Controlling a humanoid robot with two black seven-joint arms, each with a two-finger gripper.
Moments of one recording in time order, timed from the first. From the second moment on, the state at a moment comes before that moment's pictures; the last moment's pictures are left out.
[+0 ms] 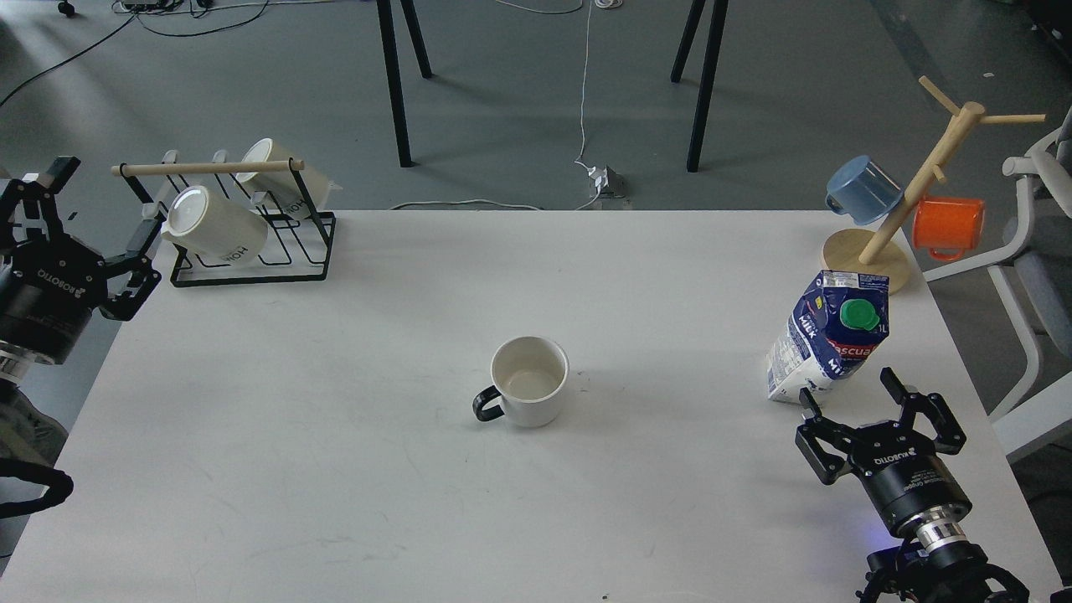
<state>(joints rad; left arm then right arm) -0.14 0.71 -1.14 -1.10 0.77 -0.49 -0.49 -0.21 -0.42 1.10 1.32 0.48 0.49 0.14</state>
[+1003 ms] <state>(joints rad) -0.13 0.70 -1.14 -1.06 0.77 -0.49 -0.49 -0.07 -0.37 1.08 1.20 0.48 0.49 0.14</state>
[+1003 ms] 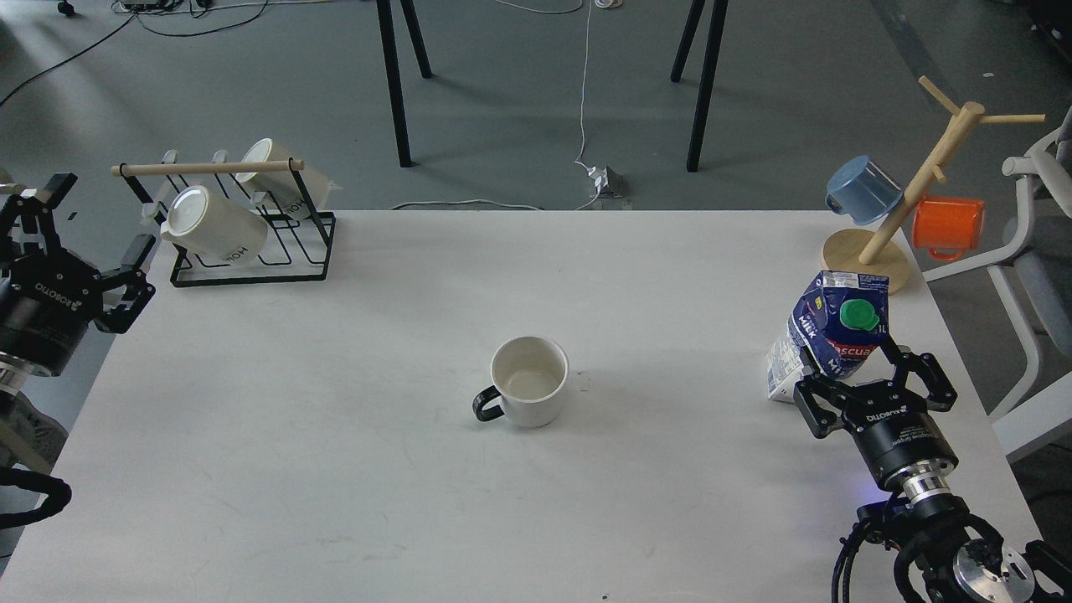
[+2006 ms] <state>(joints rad) -0.12 0.68 -1.14 -1.03 0.79 -0.49 -0.49 -0.05 -0.25 0.85 1.39 0.44 0.49 0.14</state>
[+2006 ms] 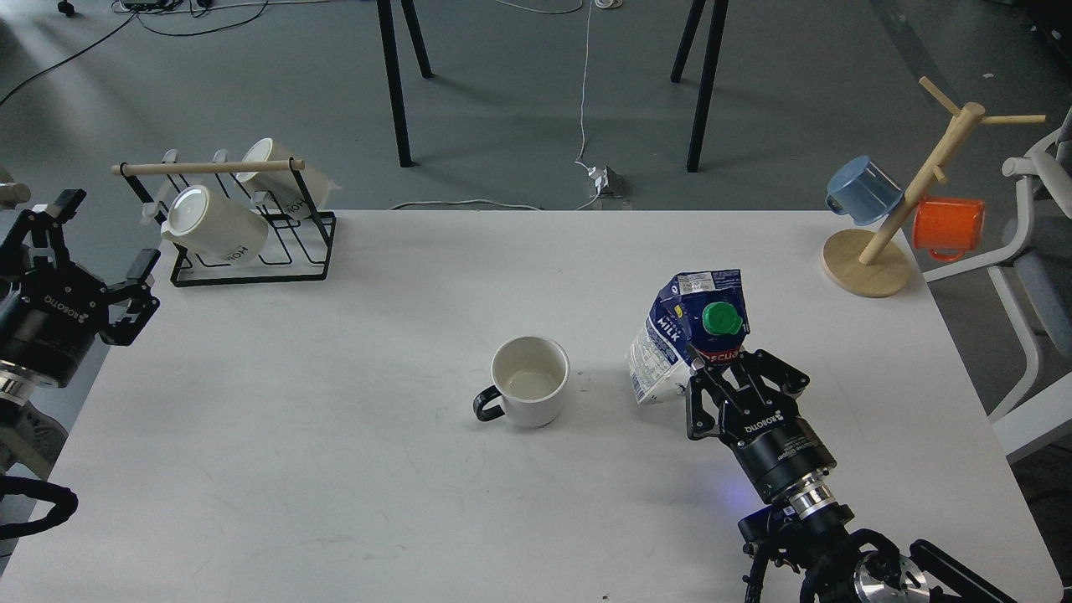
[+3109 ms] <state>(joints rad) -0.11 0.68 -1.14 -1.02 0.79 -0.49 -0.49 -0.05 -0.18 0.83 1.33 0.37 0.49 0.13</state>
